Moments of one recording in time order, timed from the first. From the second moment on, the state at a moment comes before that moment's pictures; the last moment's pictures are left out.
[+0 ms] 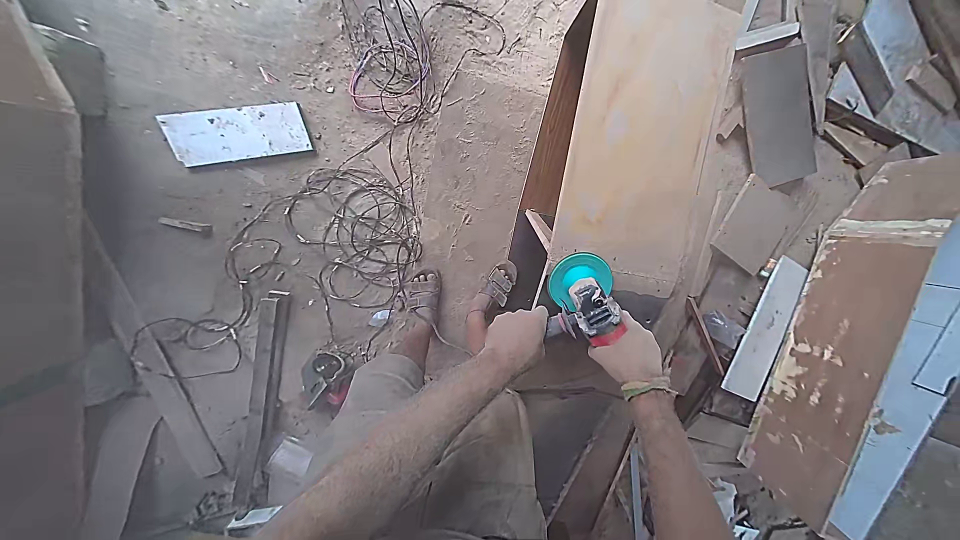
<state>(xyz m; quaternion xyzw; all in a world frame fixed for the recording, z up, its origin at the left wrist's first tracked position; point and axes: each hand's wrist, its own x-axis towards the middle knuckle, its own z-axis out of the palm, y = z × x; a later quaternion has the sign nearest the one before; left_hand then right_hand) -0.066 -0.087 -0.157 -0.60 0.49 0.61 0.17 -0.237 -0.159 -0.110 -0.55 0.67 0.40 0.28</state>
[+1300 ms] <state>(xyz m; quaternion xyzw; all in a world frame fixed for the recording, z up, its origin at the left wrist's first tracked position) -0.060 -0.085 -0.156 -0.60 0.47 0.61 0.19 -0.235 -0.153 -0.119 -0.55 0.67 0.39 0.29</state>
